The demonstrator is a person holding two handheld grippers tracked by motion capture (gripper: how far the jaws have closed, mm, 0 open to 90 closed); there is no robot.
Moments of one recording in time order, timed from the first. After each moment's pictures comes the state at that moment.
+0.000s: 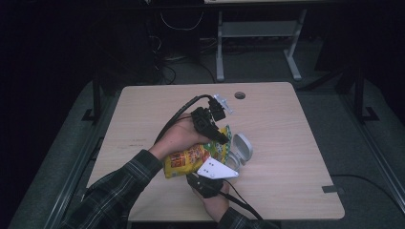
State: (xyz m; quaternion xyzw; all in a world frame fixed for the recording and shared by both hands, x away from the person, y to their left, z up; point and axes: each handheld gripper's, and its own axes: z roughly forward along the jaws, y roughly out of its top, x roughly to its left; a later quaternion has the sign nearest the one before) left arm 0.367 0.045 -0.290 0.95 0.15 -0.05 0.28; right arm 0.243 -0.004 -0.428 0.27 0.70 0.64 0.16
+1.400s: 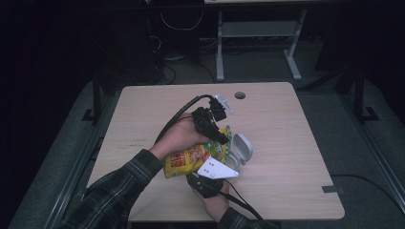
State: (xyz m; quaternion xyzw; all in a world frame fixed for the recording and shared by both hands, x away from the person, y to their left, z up) left arm 0.366 0.043 -0.289 0.95 0.14 -0.05 0.27; right arm 0.244 -0.004 -0.427 0.27 0.70 0.64 0.16
